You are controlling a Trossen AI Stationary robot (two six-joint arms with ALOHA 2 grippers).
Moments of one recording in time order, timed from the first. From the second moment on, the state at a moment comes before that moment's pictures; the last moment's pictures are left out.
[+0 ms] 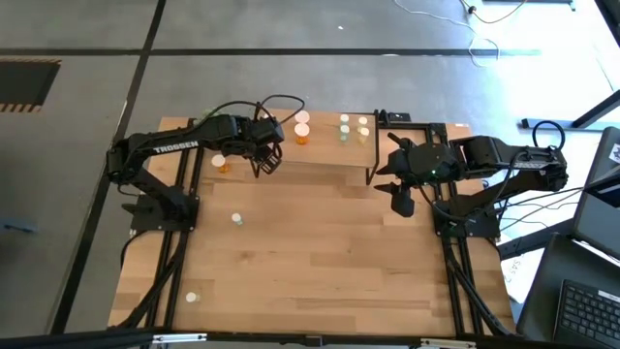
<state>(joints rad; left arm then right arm) 0.32 1.47 1.39 -1.08 -0.45 -0.46 0.12 1.17 1.44 -1.05 0.22 0.22</state>
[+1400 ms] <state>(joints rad) 0.23 1.45 1.58 -1.14 -0.48 -0.40 0.12 1.17 1.44 -1.05 0.22 0.22</state>
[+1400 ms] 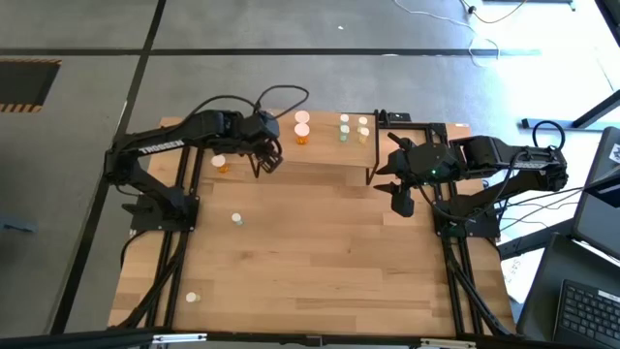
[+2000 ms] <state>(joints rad) -0.09 1.45 1.72 -1.49 -0.43 -0.93 0.12 1.17 1.44 -1.05 0.22 0.17</state>
